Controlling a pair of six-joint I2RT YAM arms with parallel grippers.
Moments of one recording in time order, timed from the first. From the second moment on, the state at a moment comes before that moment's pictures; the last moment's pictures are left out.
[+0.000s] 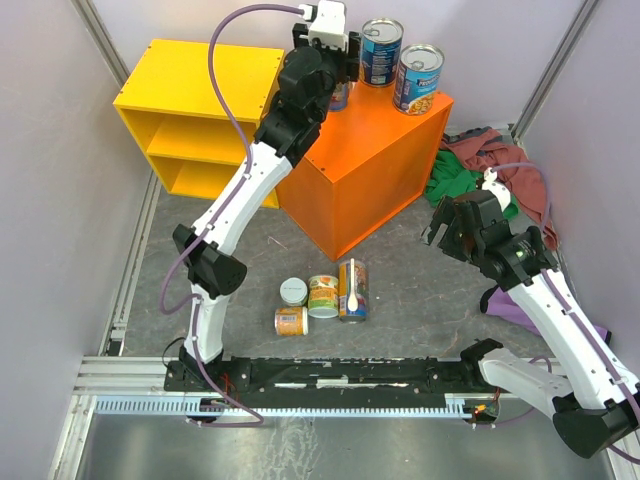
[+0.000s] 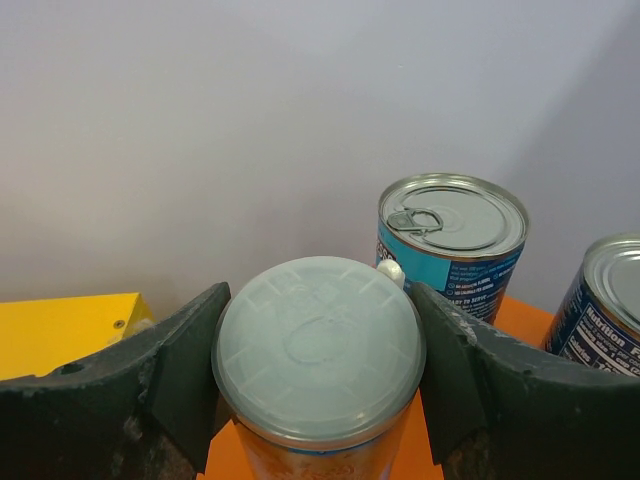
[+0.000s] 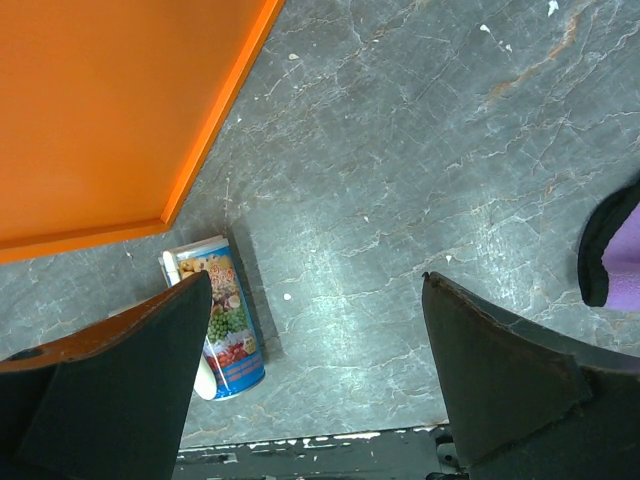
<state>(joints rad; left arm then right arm) -0.66 2.08 2.43 -0.09 -0.40 0.12 0.43 0.97 1.11 -0.95 0.31 0.74</state>
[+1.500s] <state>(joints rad) -0.64 2.13 2.45 0.13 -0.26 0.00 0.43 1.03 1.11 -0.93 0.28 0.68</state>
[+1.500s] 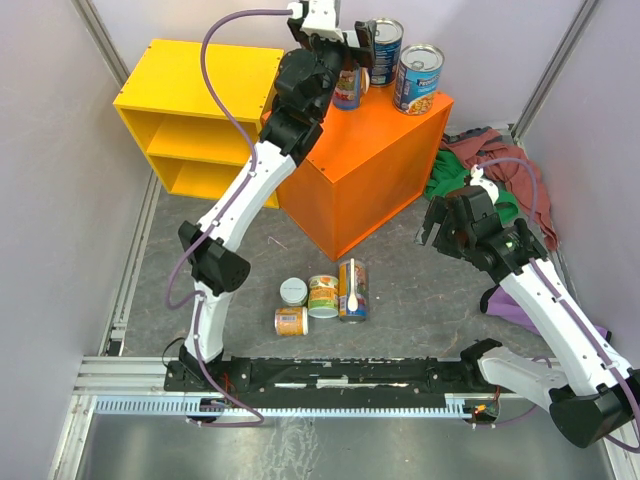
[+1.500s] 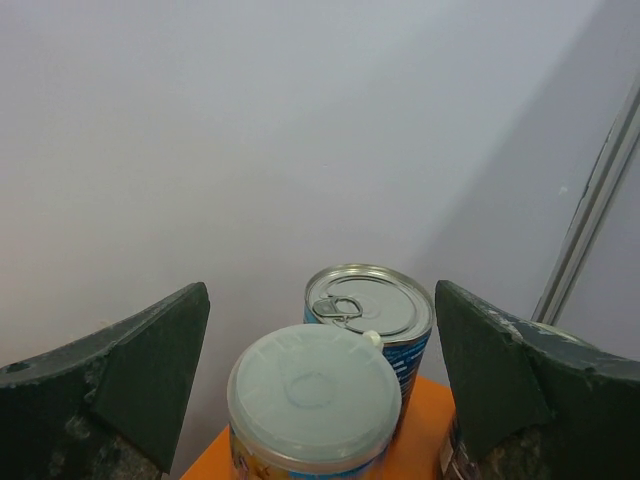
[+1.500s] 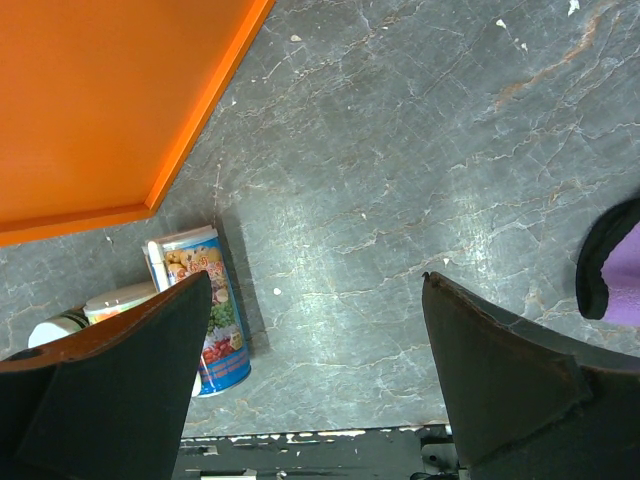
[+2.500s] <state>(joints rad) -1.32 1.02 1.07 -0.01 -0.78 -0.17 0.57 1.03 1.03 -0.95 0.23 0.75</state>
